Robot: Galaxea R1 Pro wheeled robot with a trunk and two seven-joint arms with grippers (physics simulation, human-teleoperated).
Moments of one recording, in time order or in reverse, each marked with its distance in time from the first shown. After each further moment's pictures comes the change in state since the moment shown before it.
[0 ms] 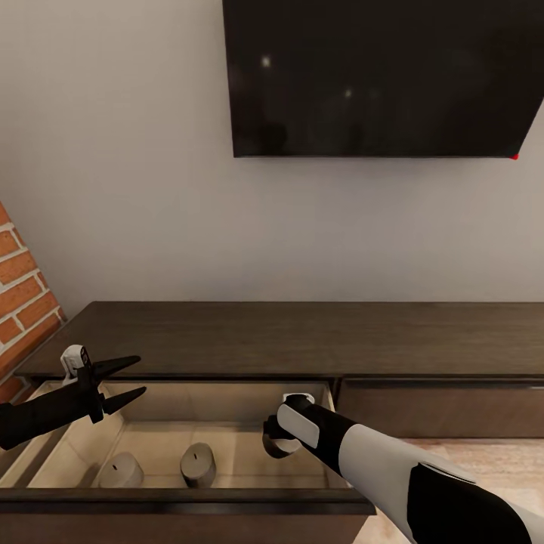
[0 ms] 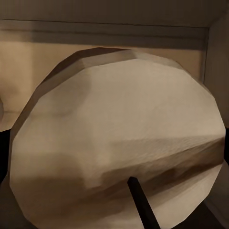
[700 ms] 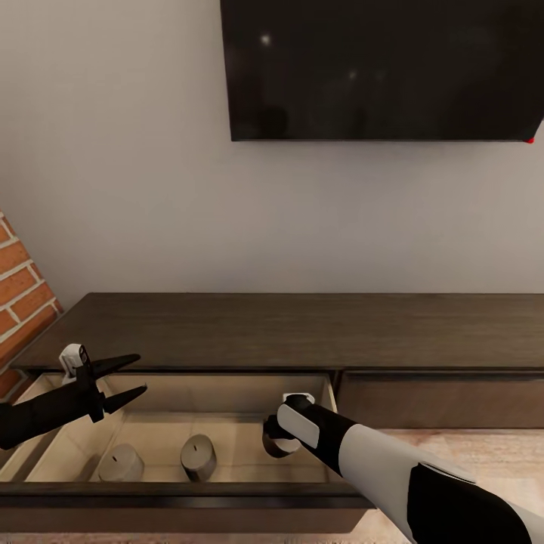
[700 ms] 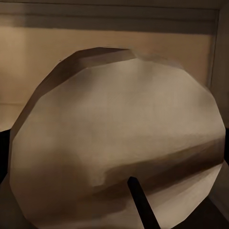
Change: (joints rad) left arm 0.003 0.000 0.001 -0.011 0.024 0.000 0.000; right arm 0.000 0.000 0.000 0.000 -0.001 -0.004 0.002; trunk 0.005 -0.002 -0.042
